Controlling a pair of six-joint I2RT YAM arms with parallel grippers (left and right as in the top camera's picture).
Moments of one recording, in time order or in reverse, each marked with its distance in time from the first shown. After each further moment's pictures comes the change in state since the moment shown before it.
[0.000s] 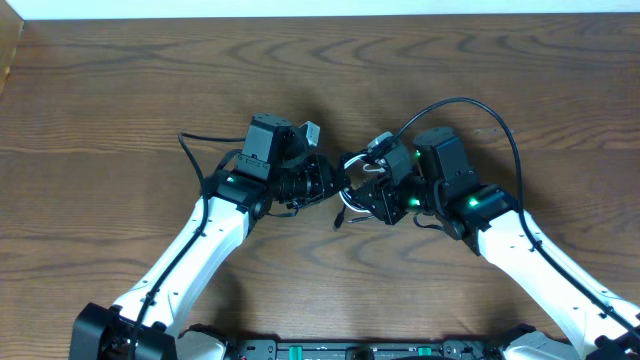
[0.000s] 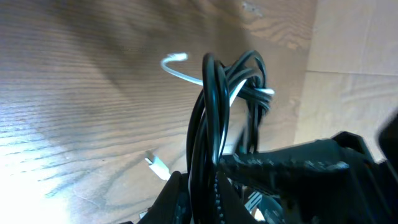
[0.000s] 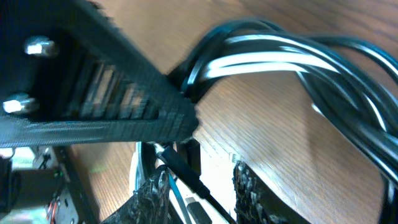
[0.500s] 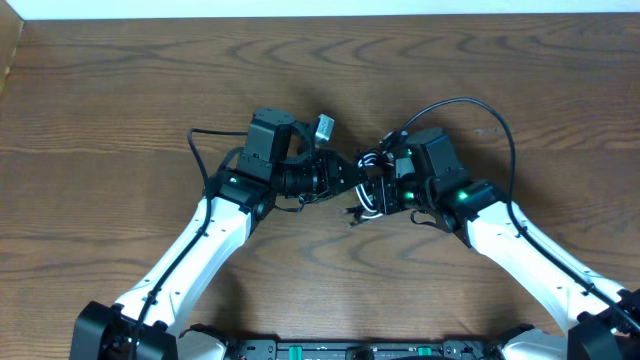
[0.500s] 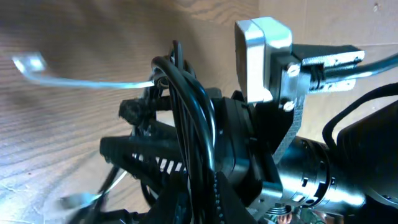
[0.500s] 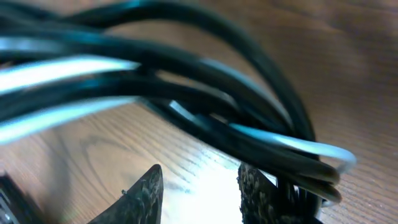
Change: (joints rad) left arm -0.010 0.004 0.000 0.151 0.175 -0.059; right arm -0.005 0.079 0.008 -0.010 0.210 0.225
